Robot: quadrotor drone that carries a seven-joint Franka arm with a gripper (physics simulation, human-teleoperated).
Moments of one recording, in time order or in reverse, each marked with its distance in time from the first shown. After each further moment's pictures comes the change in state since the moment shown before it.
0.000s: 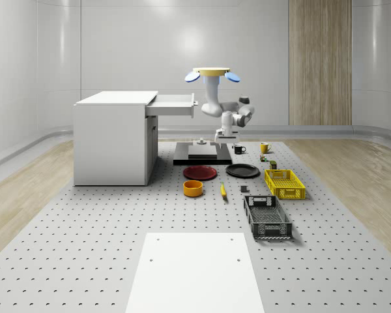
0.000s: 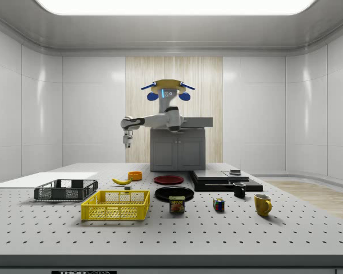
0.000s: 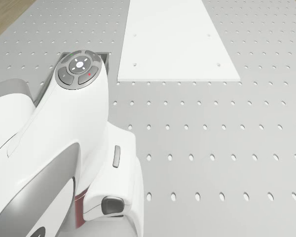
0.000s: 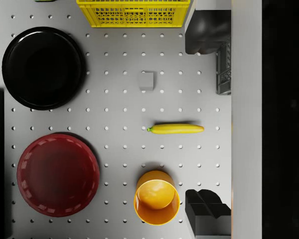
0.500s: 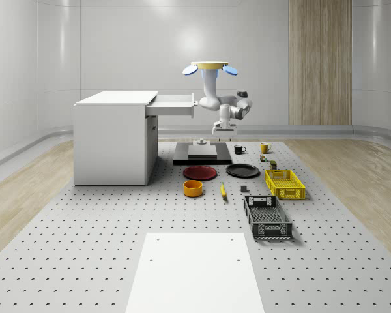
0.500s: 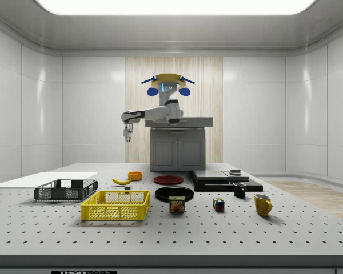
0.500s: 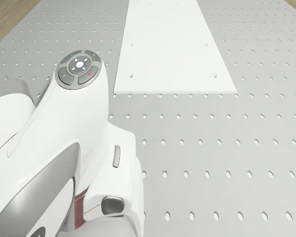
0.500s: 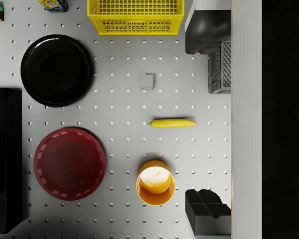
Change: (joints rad) arm 0.000 0.000 0.000 0.000 0.000 0.000 0.000
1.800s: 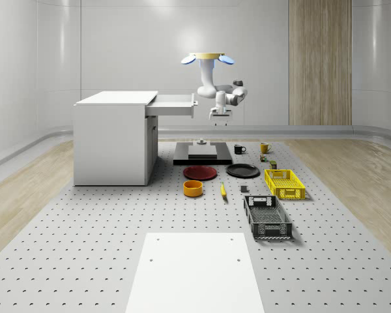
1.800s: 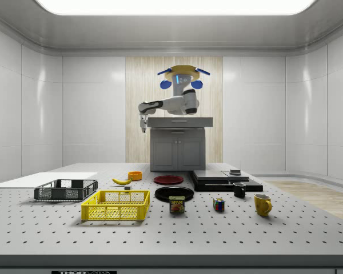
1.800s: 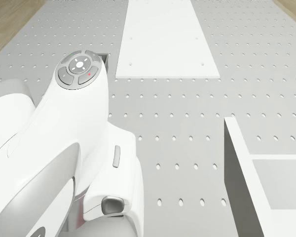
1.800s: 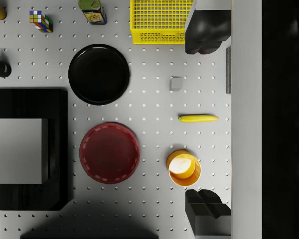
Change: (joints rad) arm 0.000 -0.001 0.000 0.000 0.000 0.001 0.000
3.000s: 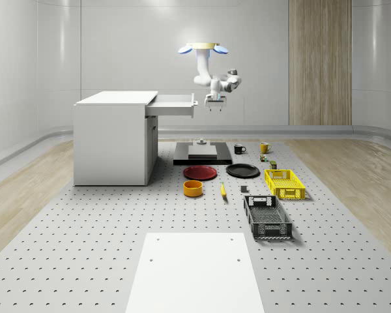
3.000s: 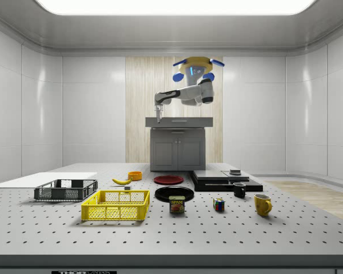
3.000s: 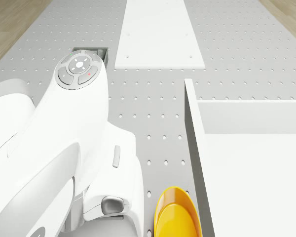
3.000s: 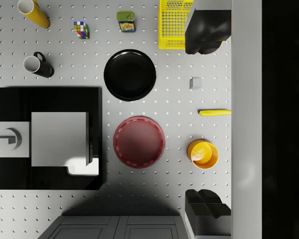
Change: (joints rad) arm 0.000 -0.004 0.000 0.000 -0.002 0.004 0.000
